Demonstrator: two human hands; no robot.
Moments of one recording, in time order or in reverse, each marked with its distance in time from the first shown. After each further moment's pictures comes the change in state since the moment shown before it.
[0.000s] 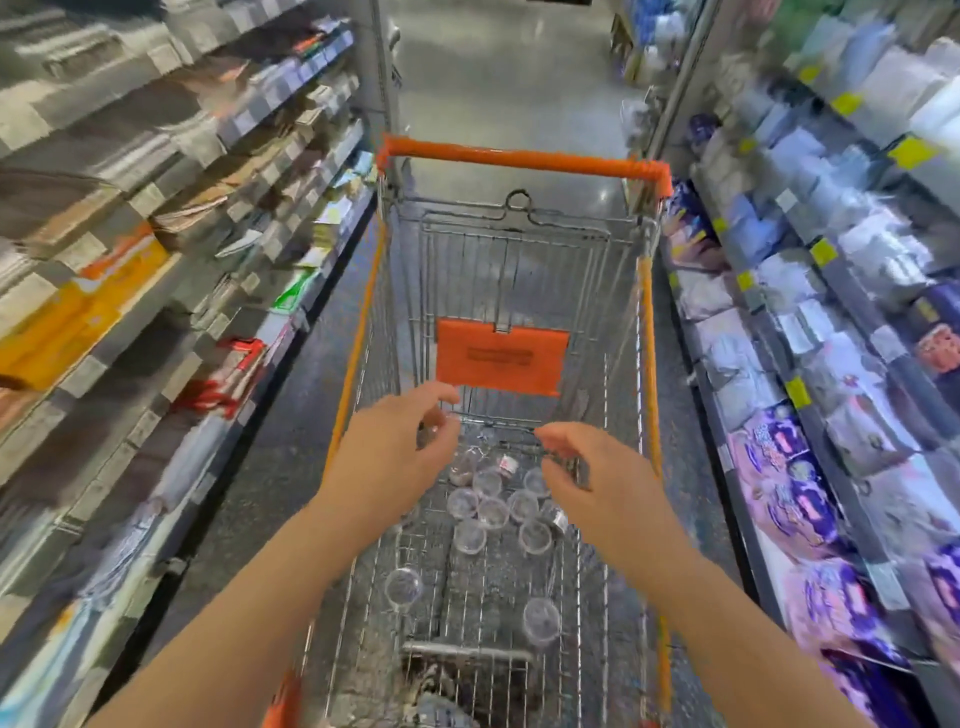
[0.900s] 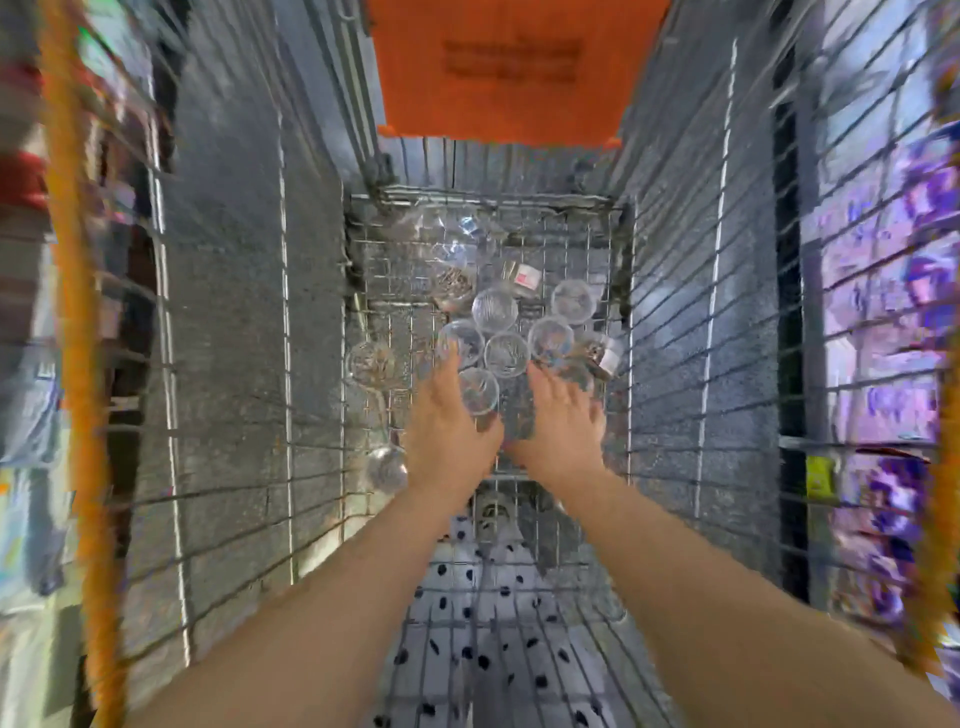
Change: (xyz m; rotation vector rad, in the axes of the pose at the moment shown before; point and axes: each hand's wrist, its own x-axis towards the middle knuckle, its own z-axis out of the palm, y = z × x) left_hand 0.019 -0.197 0.296 0.036 -0.277 -0.482; right_hand 0.071 0.217 0.256 -0.319 -0.461 0.547
